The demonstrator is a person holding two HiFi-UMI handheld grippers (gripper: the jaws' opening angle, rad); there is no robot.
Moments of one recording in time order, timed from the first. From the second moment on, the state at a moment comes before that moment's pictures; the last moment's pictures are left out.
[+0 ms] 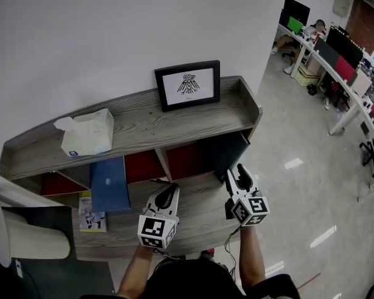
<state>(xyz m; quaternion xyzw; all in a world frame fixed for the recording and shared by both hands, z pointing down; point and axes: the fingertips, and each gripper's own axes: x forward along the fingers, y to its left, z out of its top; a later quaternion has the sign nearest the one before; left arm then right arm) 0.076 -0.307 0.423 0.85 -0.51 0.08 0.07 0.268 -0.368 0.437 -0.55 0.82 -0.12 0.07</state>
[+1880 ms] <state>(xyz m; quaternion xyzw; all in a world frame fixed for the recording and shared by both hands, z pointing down) 0.165 -0.187 0.430 0.86 -0.49 0.08 0.05 0.333 -0.181 0.446 -0.54 0.84 -0.06 0.01</state>
